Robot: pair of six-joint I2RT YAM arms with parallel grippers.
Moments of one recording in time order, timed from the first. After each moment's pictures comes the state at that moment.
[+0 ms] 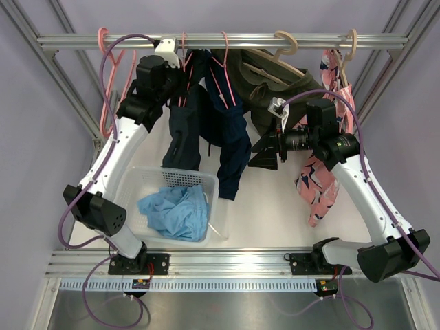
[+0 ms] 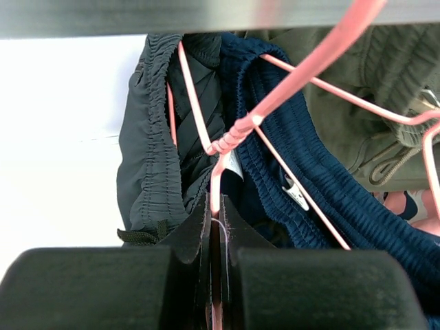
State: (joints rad) left arm -0.37 1.64 1.83 -0.40 -0.03 -0.19; right arm 0.34 1.25 1.35 -0.61 -1.06 -0.08
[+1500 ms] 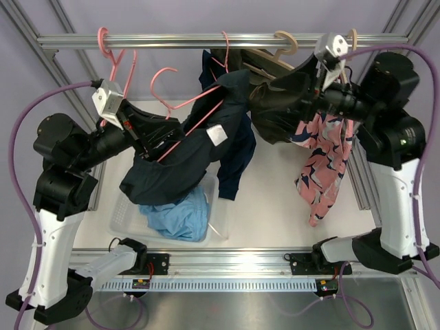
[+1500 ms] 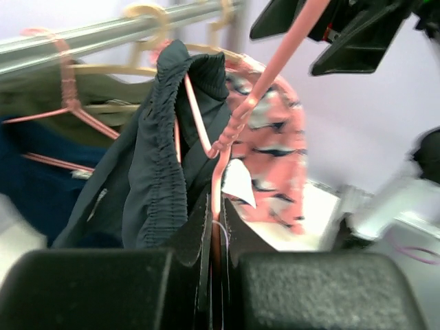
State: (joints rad) left arm -0.37 0.96 1.62 -0.50 0.64 -0.21; right arm 0.36 1.38 2.14 -0.76 -0.82 -0.04
